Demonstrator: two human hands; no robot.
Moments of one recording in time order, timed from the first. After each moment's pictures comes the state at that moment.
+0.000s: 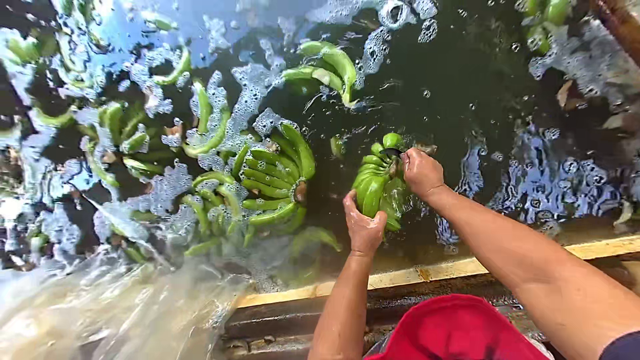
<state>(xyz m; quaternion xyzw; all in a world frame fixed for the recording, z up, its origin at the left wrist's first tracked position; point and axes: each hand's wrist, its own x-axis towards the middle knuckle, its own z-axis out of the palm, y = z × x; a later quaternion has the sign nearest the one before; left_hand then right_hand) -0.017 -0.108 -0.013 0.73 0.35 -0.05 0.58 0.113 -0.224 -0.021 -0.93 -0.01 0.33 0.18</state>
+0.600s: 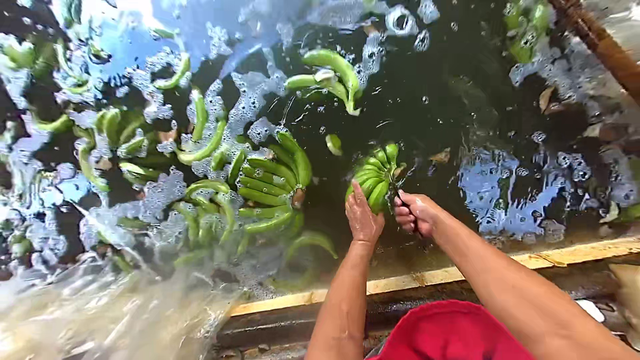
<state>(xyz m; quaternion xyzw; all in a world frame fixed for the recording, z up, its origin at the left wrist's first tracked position) 0.008 -0.114 -0.050 0.88 0.25 -0.12 0.39 0.072 -0.238 -0.015 -0.52 0.37 0.51 0.58</state>
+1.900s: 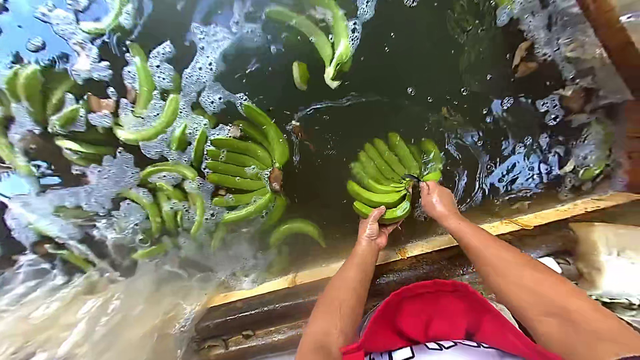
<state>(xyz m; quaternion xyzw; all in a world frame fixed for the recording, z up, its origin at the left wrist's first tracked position) -0.052 -0.178 -0.064 0.20 0.58 -0.21 0.76 0.025 -0.313 -0.034 -0.85 0.18 0.46 0.16</state>
